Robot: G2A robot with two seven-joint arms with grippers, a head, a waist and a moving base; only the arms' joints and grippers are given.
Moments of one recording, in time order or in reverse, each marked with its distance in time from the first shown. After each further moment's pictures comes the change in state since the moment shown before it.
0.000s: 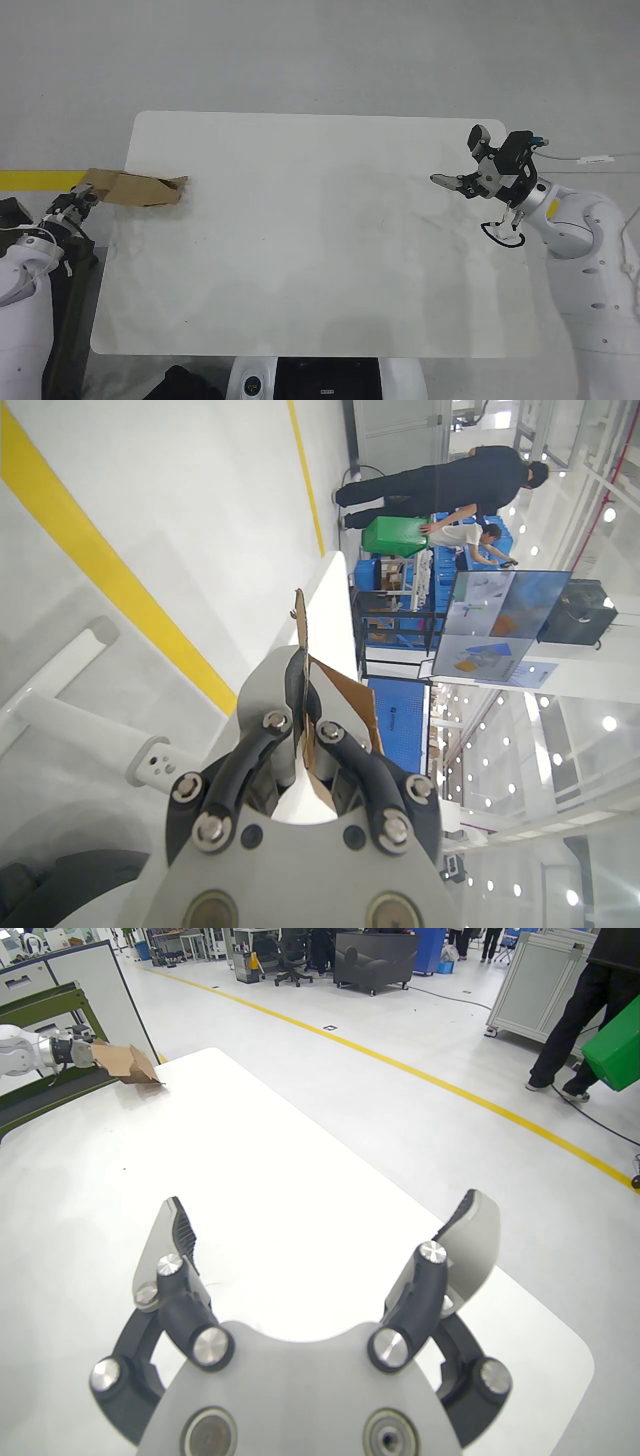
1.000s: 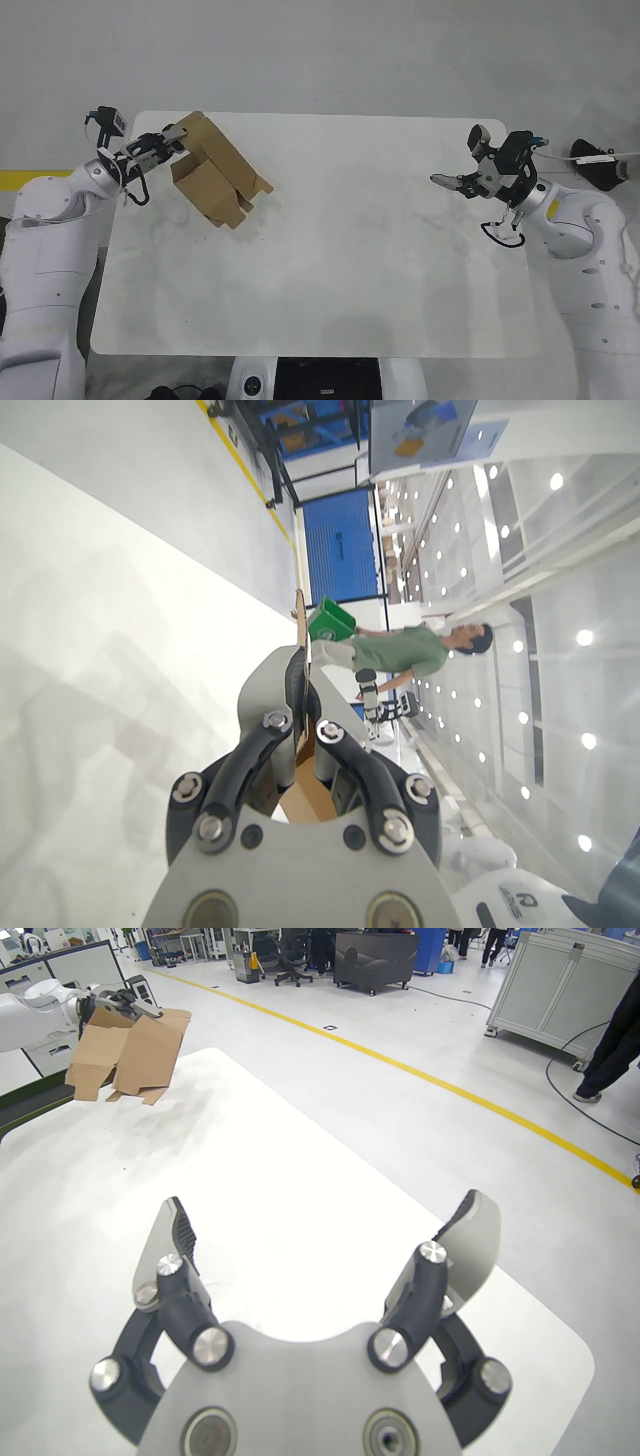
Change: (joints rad) left arm -0.404 -0.047 0.403 0.013 -0.057 -0.139 -0.425; right arm 0.000 0.000 0.000 0.000 0.000 0.000 0.000
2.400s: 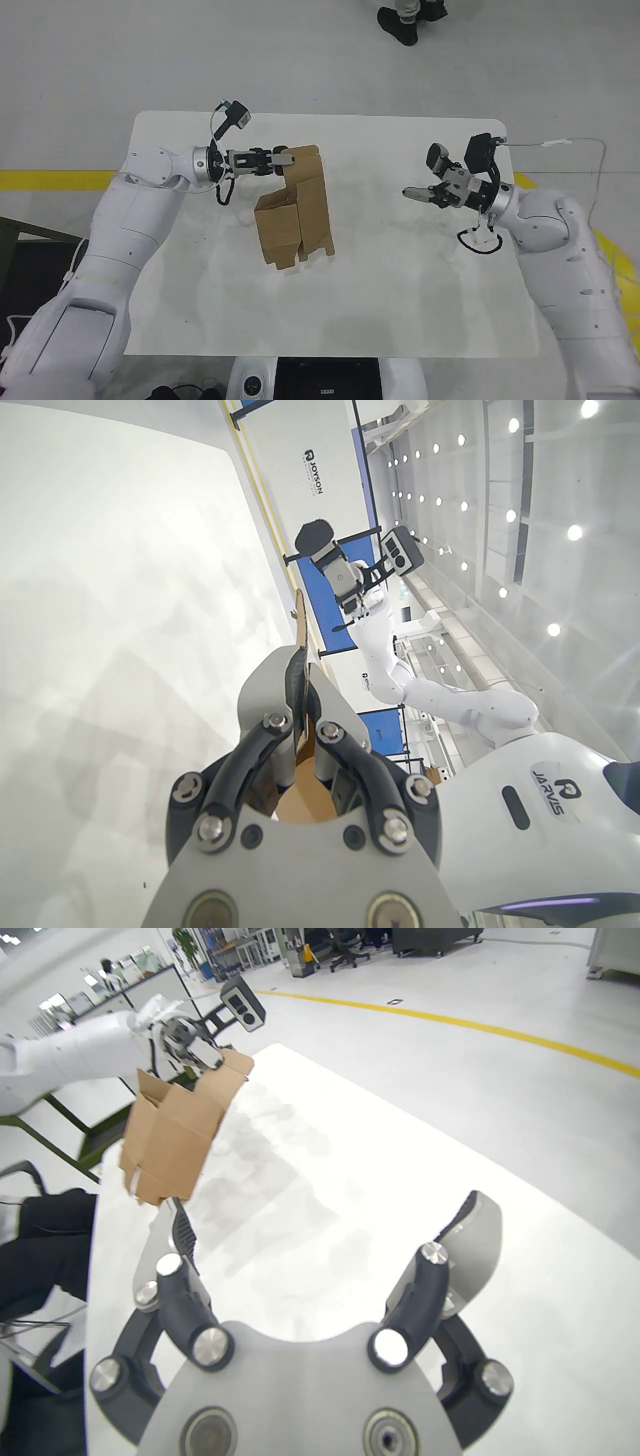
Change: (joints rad) left arm -0.259 -0.157 0.488 0.120 -0.140 -0.223 -0.178; right arm 0.090 -0.011 -0.226 0.114 0.534 0.013 0.321
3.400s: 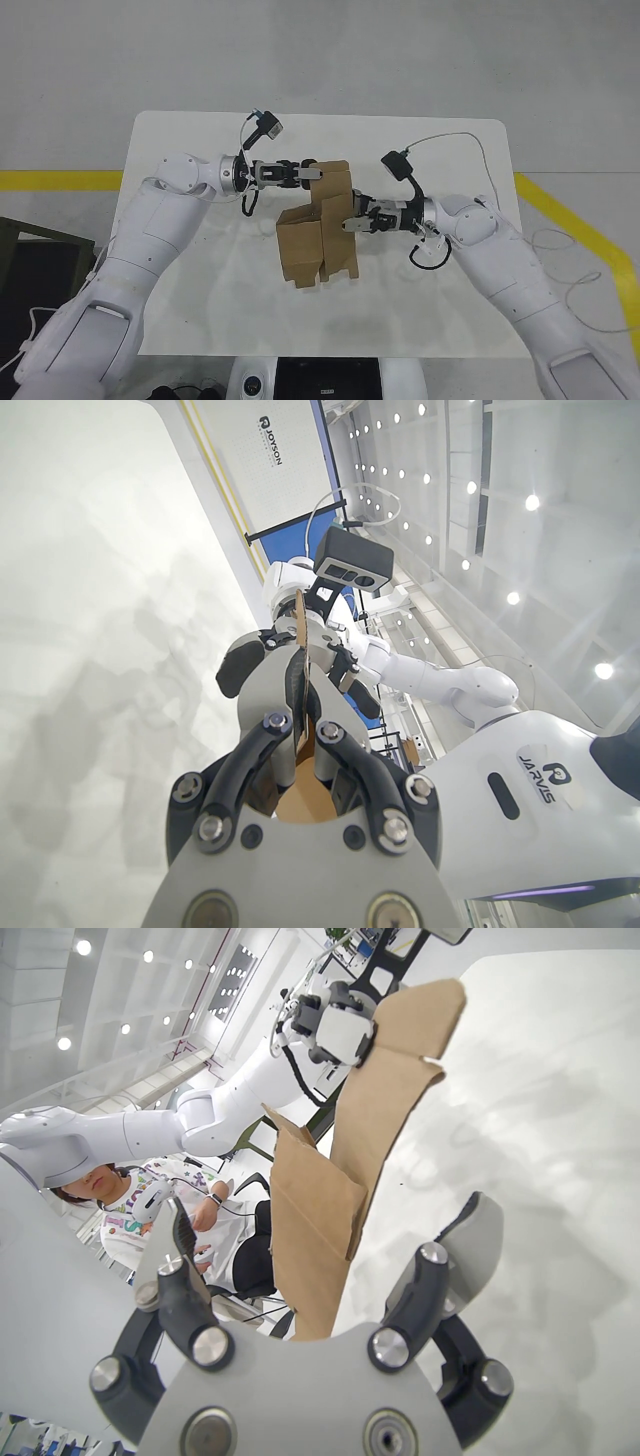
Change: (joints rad) left arm 0.023 -0.042 0.082 -0.068 -0.090 0.005 -0.014; right arm 0.175 -0.082 -0.424 0.141 0.740 0.068 0.439
